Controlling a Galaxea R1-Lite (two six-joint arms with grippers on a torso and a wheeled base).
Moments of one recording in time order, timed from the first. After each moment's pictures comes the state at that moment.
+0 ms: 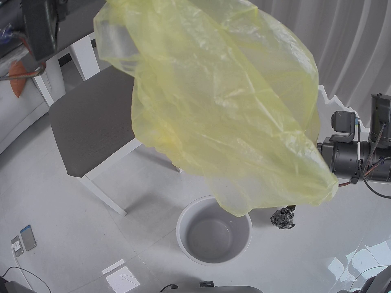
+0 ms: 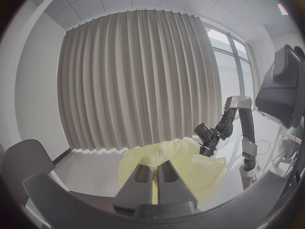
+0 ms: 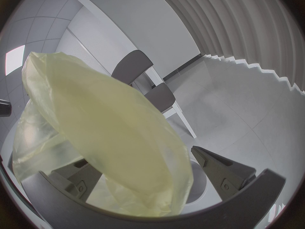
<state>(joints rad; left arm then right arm) -0.75 1.30 -1.47 0.07 -0.29 0.46 0.48 1.43 -0.79 -0.38 0.41 0.28</state>
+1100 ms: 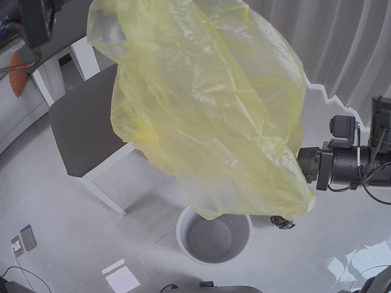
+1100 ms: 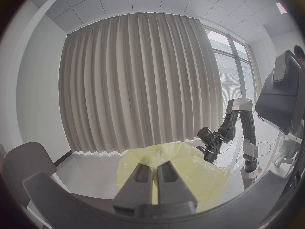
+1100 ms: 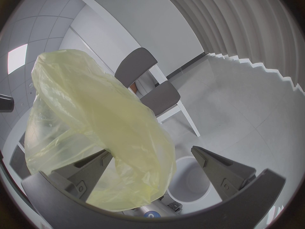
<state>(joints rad) -0.74 1.30 -1.49 0.07 -0.29 0.46 0.52 1.42 -0.77 -0.38 0.41 0.27</state>
